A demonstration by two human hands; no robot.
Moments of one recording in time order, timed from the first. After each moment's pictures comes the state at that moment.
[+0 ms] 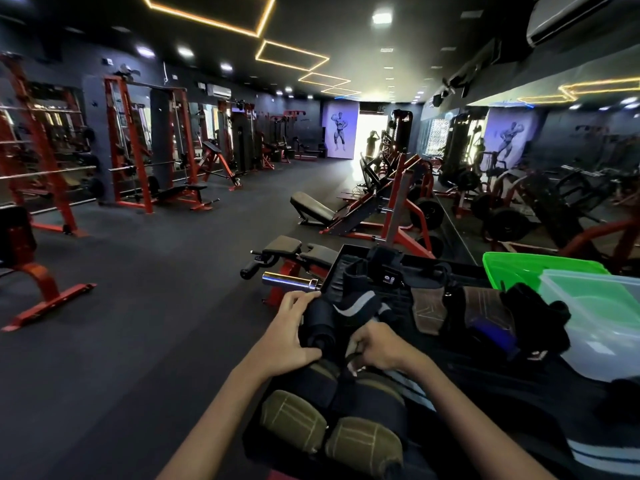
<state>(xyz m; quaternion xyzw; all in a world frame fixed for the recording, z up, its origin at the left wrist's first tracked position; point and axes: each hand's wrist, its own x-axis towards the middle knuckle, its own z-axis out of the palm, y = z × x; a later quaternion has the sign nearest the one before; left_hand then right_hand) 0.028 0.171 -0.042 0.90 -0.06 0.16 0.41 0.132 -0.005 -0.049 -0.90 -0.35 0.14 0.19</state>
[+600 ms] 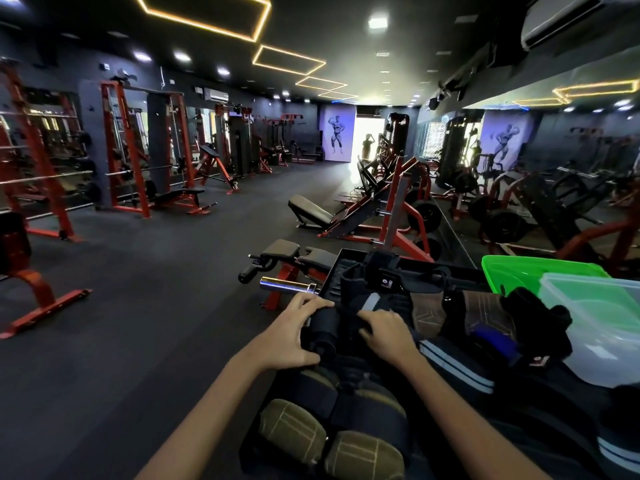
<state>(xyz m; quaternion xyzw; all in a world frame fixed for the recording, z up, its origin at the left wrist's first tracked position) 0.048 0.182 -0.034 0.91 -0.13 0.11 0.37 0.165 -0.002 -0.063 -0.94 -0.30 -0.12 0.09</state>
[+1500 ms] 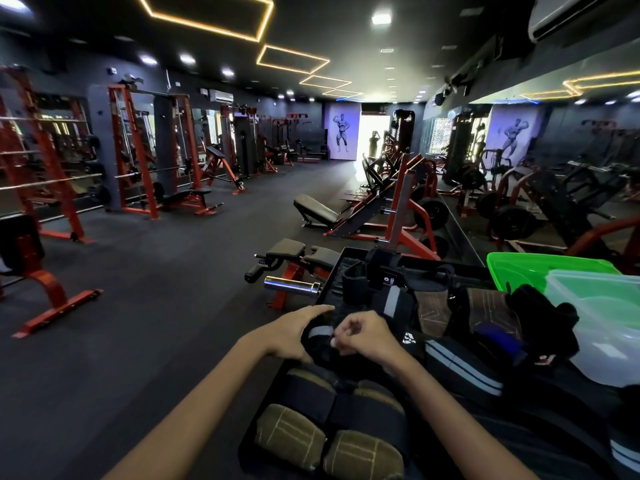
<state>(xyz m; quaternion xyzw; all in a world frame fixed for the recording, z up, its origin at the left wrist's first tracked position) 0.077 0.193 -0.039 0.96 -0.10 -0.04 0.26 0.125 0.020 -0.049 -0.80 -0.22 0.18 0.53</state>
